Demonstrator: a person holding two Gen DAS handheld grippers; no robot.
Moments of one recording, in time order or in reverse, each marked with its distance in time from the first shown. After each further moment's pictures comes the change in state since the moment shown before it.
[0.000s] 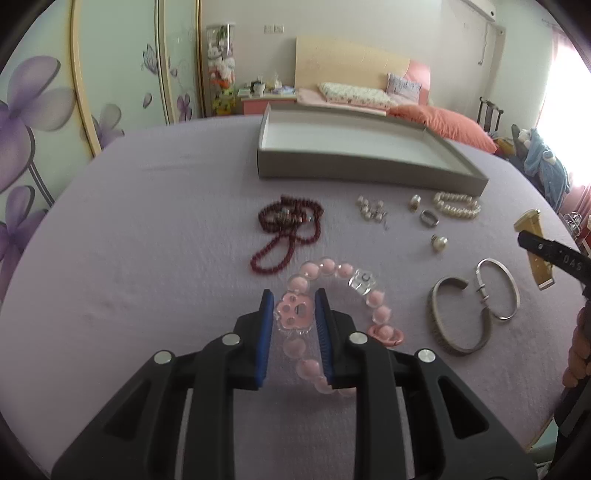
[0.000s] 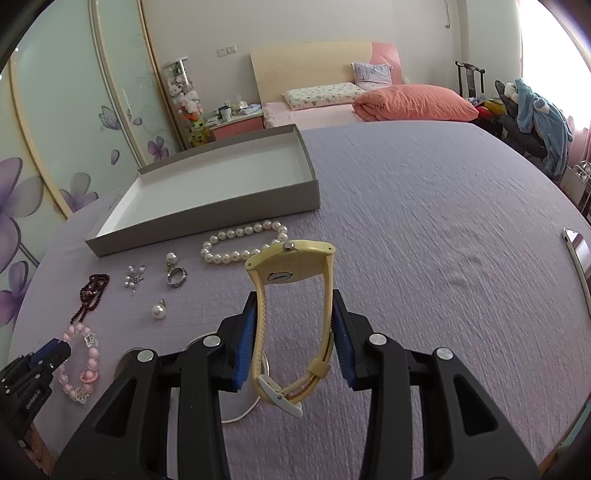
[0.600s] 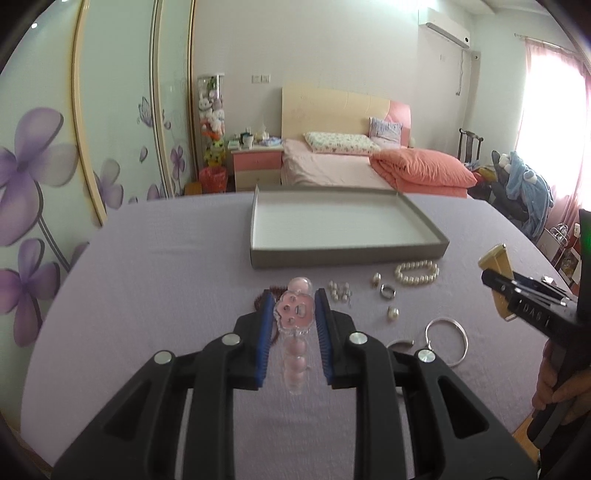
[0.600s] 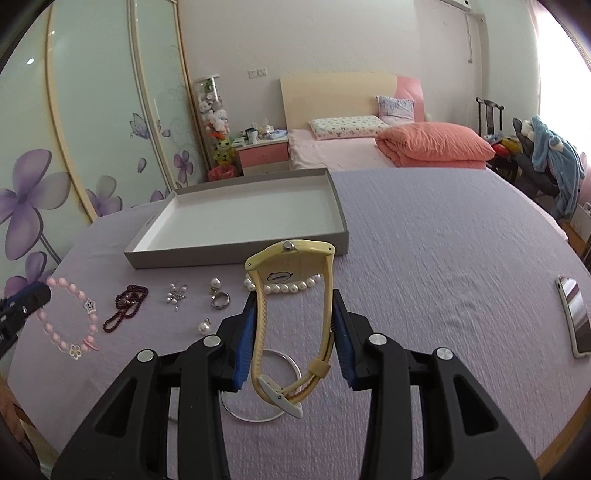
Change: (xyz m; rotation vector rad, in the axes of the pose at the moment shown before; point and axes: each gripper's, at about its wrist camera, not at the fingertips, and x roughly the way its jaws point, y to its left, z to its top) left arm -0.071 -0.012 0.049 0.045 -0.183 -0.029; right arm -0.037 0.023 0.015 -0.101 -0.107 0.056
